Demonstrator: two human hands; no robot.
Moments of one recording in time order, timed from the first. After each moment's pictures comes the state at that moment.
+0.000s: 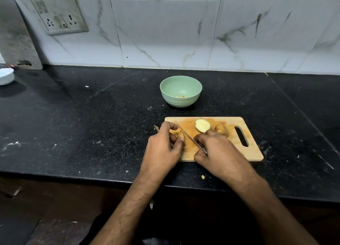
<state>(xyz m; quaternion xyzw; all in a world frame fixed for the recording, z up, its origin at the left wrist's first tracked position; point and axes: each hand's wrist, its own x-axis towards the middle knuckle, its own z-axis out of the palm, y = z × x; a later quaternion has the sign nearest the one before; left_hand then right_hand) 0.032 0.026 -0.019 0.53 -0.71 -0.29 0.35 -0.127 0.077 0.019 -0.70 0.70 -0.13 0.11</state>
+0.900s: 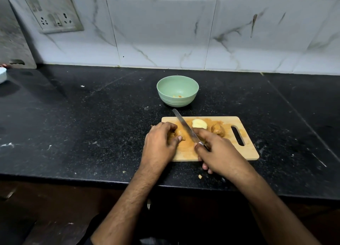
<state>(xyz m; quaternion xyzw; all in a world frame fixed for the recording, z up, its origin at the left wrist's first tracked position) 0.024 0.000 -0.035 0.52 -0.74 -0.21 0.36 -0.134 0.081 0.017 -0.61 0.70 -0.25 0.27</state>
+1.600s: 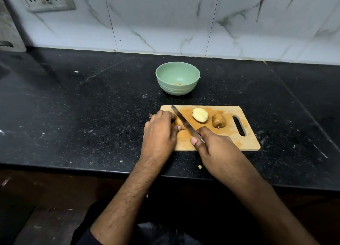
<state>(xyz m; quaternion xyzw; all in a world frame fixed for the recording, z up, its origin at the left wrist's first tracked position) 0.019 0.005 -0.036 0.54 -0.77 -0.15 0.32 -0.118 0.103 0.024 -0.64 0.73 -0.15 0.19</state>
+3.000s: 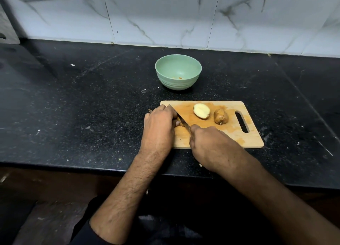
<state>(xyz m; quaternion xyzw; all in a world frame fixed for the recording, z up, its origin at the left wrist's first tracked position) 0.017 0.001 -0.018 0.55 -0.77 -0.16 0.27 -0.106 0.069 0.025 -0.66 0.73 0.04 0.17</state>
